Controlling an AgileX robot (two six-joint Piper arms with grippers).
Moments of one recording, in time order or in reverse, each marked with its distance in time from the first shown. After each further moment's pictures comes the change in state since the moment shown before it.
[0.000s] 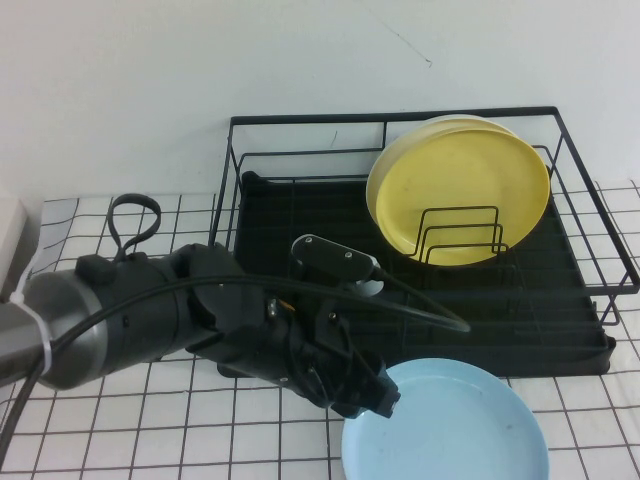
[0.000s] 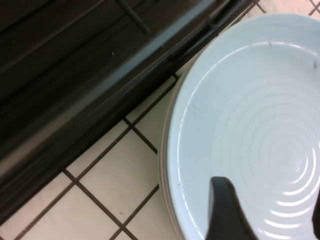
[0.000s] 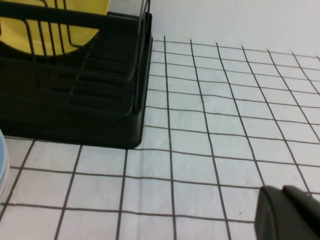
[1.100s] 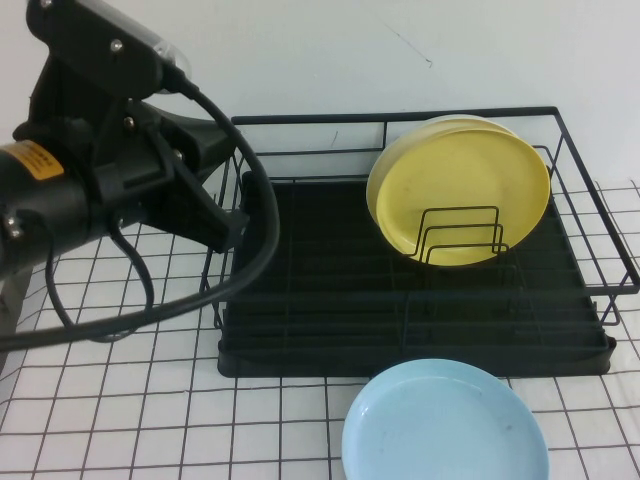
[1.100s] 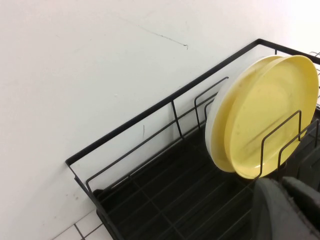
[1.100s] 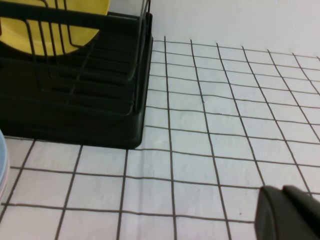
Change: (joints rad) right arm 0.000 0.000 0.000 0.000 0.000 0.000; left arm 0.132 -0.531 0.004 0.462 -0.267 -0.135
